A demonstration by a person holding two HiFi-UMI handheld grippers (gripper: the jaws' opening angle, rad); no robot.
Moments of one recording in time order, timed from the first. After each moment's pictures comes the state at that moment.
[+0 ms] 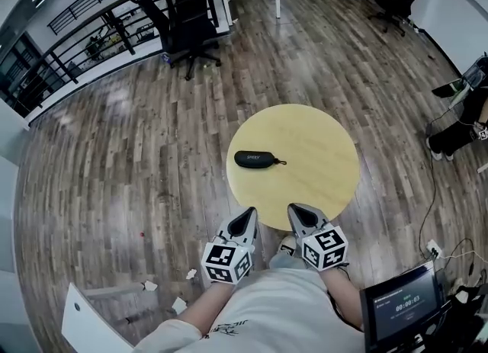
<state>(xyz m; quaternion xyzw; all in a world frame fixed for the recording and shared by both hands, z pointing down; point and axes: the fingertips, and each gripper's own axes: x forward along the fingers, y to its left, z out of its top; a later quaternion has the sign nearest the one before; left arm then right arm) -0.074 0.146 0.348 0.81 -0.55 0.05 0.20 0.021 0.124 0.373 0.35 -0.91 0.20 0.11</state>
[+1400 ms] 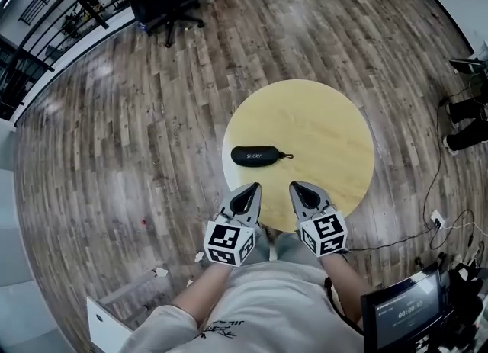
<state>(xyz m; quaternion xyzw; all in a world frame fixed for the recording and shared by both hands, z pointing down) -0.105 -0.002 0.398 0.83 -0.50 0.11 0.22 -0.019 -0.007 0.429 0.40 -0.88 0.20 0.16</state>
